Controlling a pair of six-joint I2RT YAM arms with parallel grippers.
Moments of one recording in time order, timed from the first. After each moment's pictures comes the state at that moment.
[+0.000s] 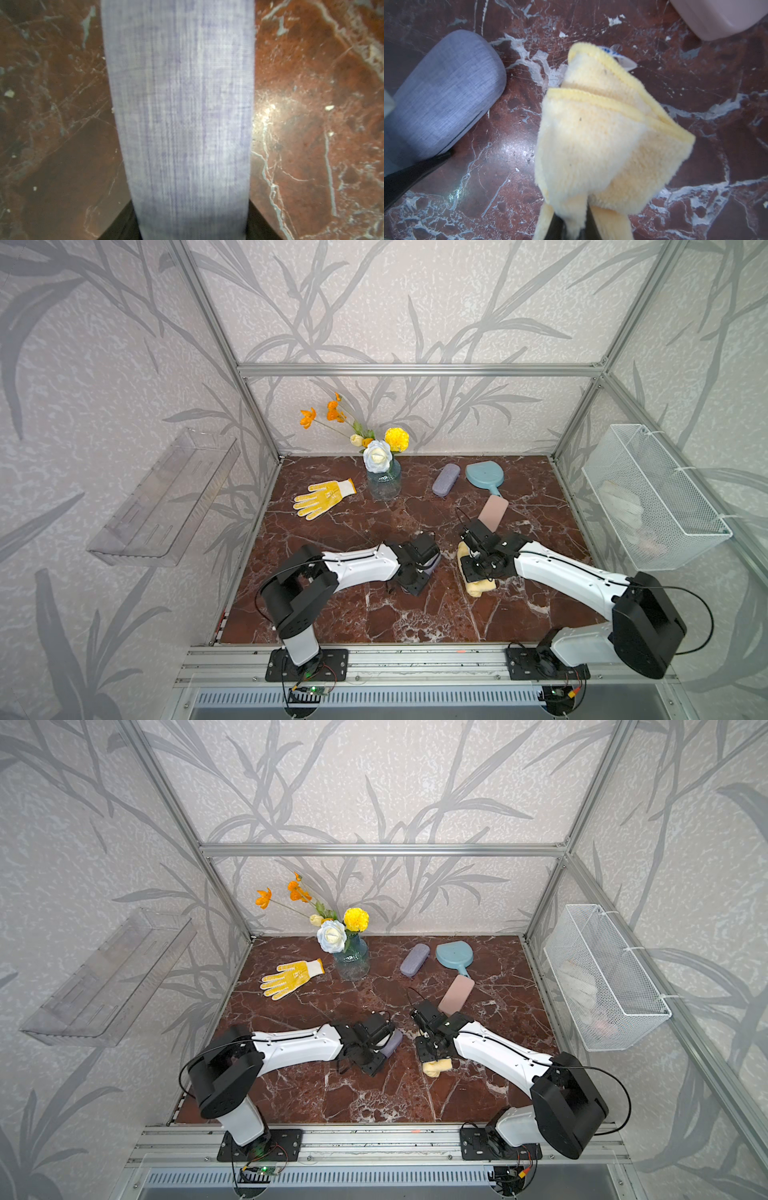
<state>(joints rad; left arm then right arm) -0.92 1.74 1.02 -0.59 -0.05 -0.18 0.68 1.37 0.87 -0.77 0.07 0.49</state>
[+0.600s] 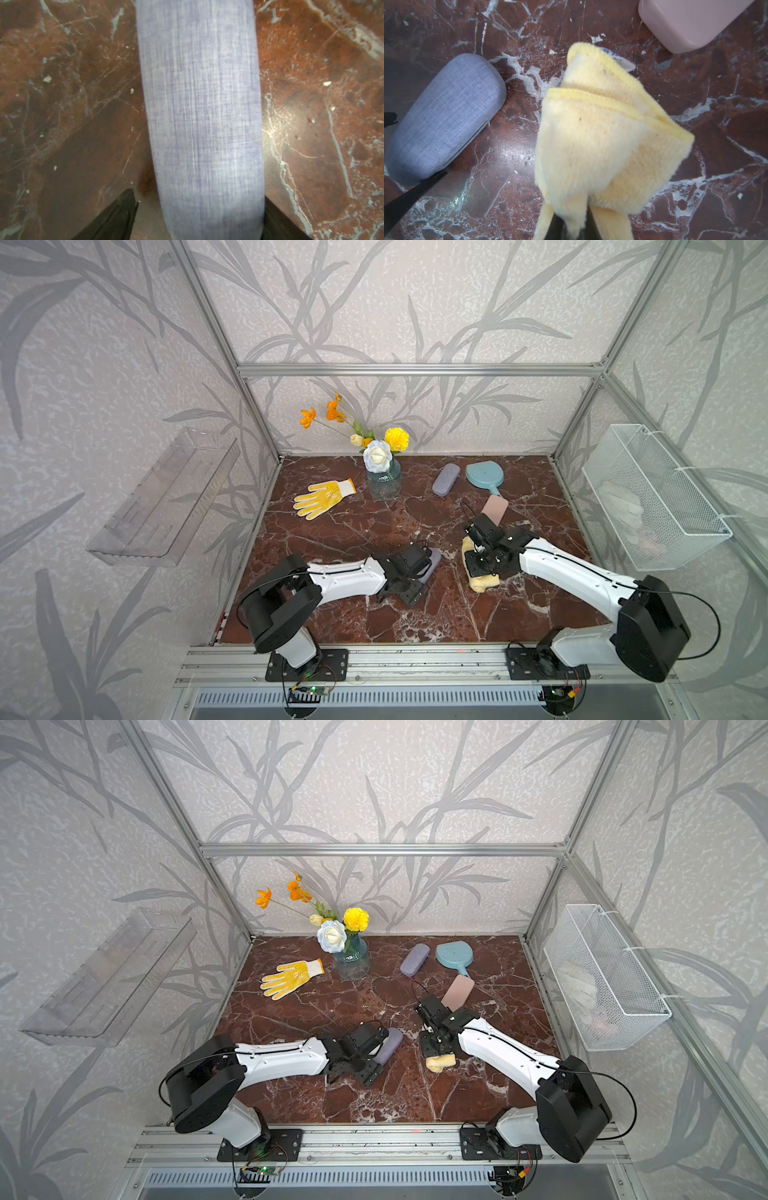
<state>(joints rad) -0.95 1.54 0.75 -0.35 -0.12 -0.20 0.64 1.37 0.93 -0.82 0.07 0.47</state>
